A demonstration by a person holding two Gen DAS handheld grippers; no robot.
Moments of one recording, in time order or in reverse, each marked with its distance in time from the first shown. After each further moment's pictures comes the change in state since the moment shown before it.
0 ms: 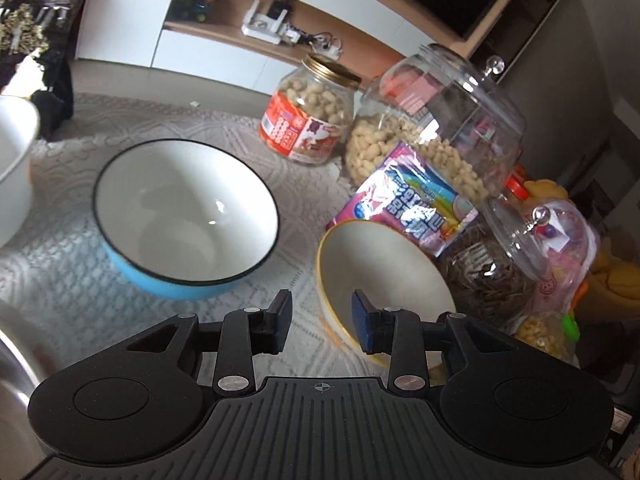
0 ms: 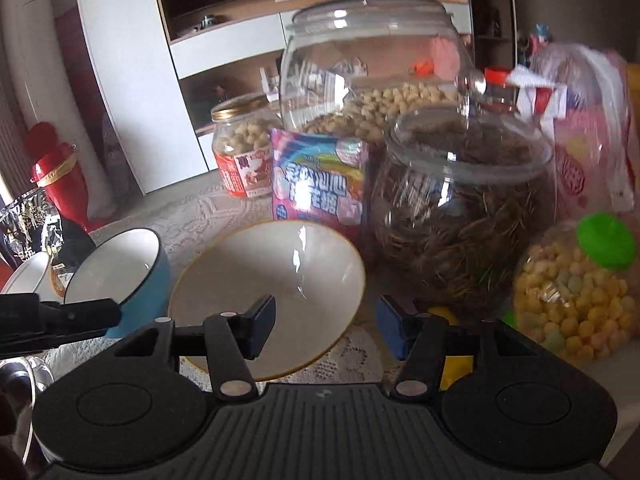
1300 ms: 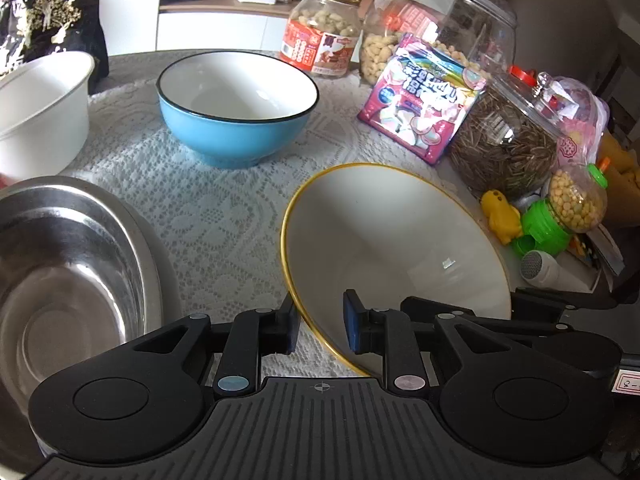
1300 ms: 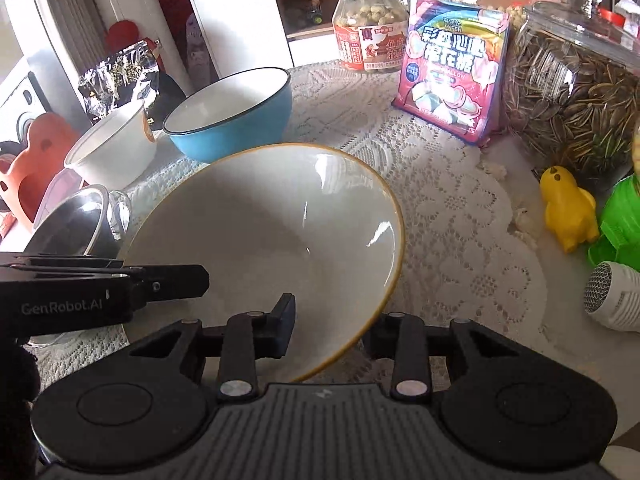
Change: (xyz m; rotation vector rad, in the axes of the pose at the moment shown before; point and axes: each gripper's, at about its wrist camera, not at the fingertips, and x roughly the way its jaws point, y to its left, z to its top) left arm -0.053 0.026 -0.082 0.156 0.139 0.104; right arm -0.024 0.065 -0.092 -0.178 0.211 0.190
